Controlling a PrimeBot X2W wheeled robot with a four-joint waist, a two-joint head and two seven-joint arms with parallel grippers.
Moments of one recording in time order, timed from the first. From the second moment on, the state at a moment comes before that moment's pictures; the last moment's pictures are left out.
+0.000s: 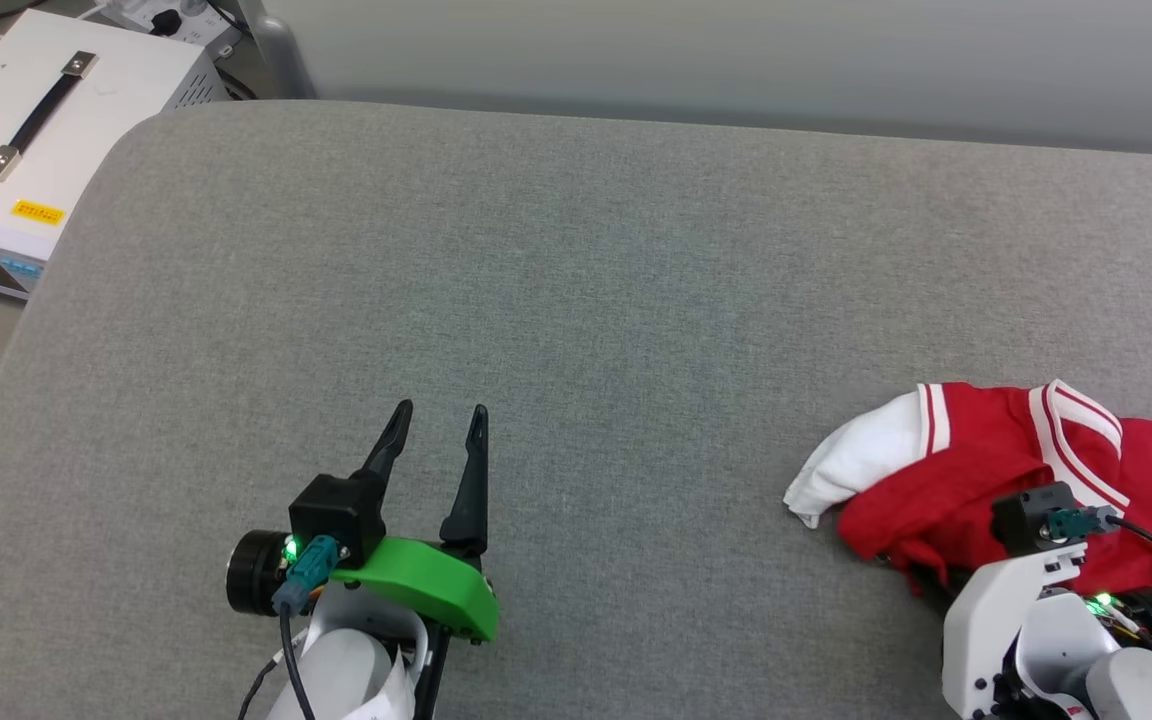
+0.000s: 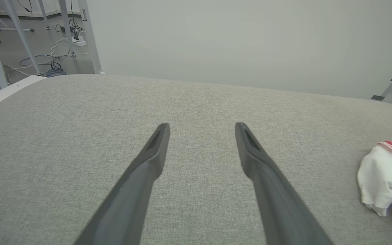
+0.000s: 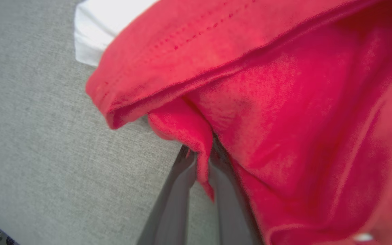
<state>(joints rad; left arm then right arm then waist) -0.17 0.10 -0.28 0.23 -0.28 0.02 -0.25 -0.08 -0.29 0.23 0.23 0.42 0.13 0.44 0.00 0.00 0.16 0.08</state>
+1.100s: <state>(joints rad) -0.17 0.10 -0.29 0.26 -0.30 0.02 -0.26 -0.19 -0.18 0.65 0.23 0.53 0.13 0.02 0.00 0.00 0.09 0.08</state>
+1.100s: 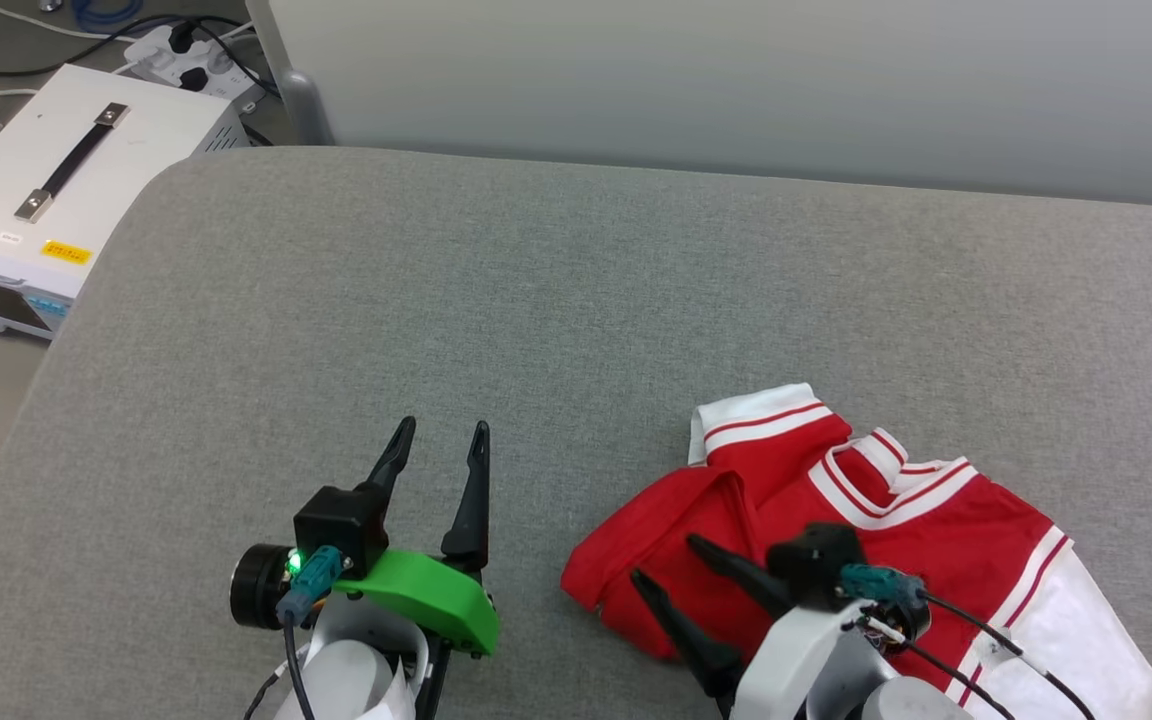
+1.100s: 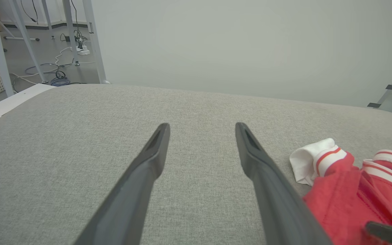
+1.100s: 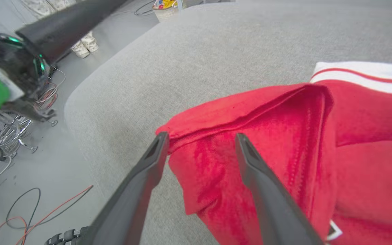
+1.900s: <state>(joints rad) -0.14 0.14 -0.30 0.24 -0.31 0.04 -0.24 0.06 -0.10 -0.05 -0.12 0.21 0.13 -0.05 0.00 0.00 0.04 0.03</state>
